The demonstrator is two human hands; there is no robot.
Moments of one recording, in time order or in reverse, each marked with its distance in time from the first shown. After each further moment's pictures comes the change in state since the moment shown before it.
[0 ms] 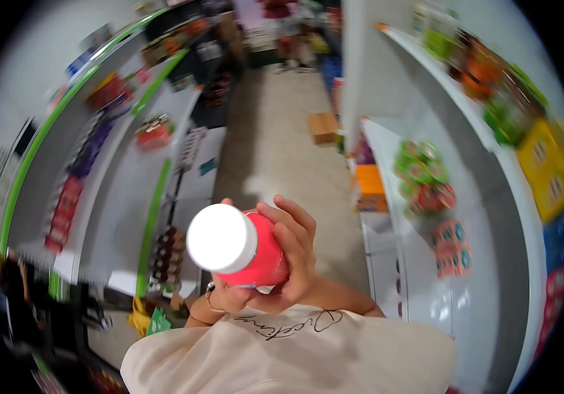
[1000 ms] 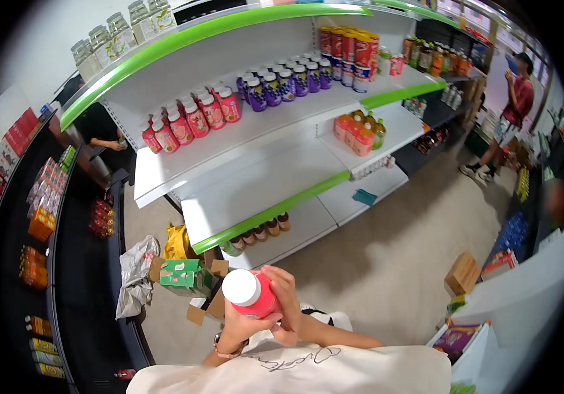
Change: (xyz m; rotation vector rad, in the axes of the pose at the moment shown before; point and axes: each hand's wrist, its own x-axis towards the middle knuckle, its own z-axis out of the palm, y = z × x) left_hand -0.087 -0.012 -0.145 0.748 1.319 -0.280; right_hand -0.109 0.080 0.256 1.449 -0.631 0.287
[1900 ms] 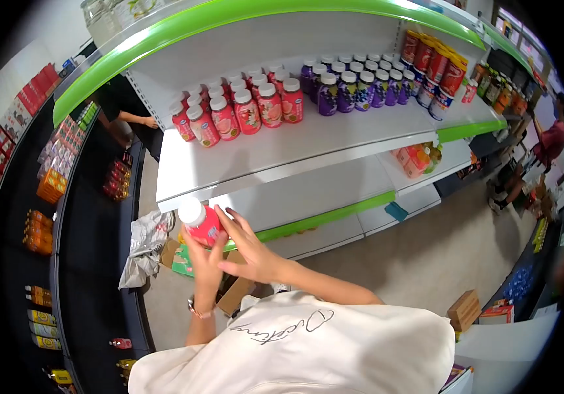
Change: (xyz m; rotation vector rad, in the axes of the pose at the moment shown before) left_hand 0.157 -0.089 -0.163 0.503 0.621 0.096; right_hand 0.144 0.207 0.078 0.224 -0.603 0.423
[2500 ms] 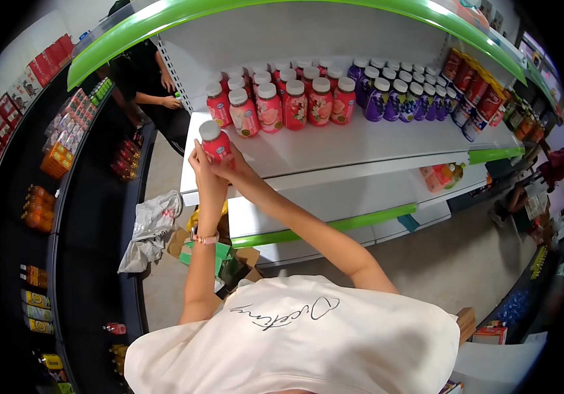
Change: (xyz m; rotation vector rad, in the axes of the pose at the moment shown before) left_hand 0.131 -0.086 0.006 0.264 0.046 0.125; right_hand 0.133 0.057 0.001 0.567 0.137 0.180
